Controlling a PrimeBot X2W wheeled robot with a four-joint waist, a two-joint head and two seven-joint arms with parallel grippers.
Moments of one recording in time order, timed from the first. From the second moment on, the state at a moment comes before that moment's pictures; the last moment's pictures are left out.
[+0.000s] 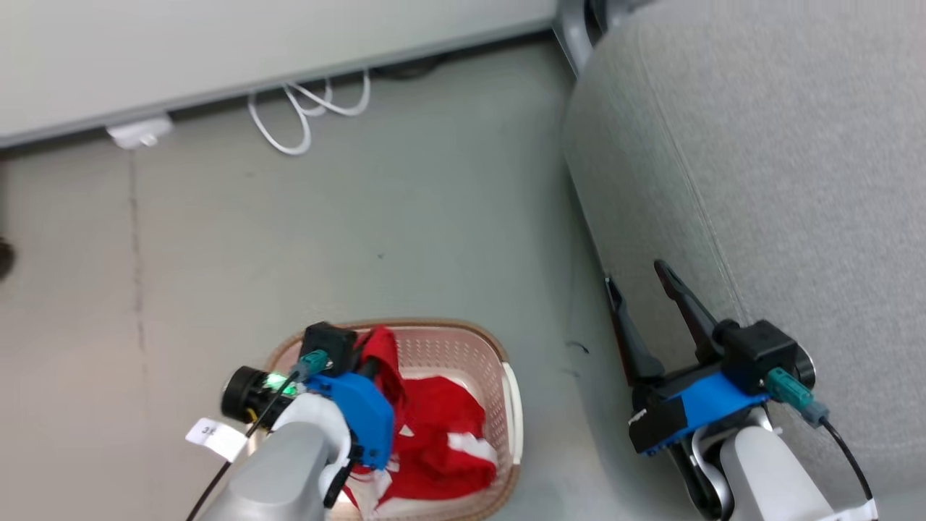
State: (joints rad) left arm -0.63 0.08 -0.78 1.14 -0.56 -0.12 -0.25; right arm -0.31 -0.05 0.18 0.36 0.15 0.13 -0.26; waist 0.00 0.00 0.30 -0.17
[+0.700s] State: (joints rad) left arm -0.74 0.05 -0.84 0.88 -0.63 -0.13 -0.26; right arm -0.20 -0.05 0.17 0.36 0.14 0.13 -0.22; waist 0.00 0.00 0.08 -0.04
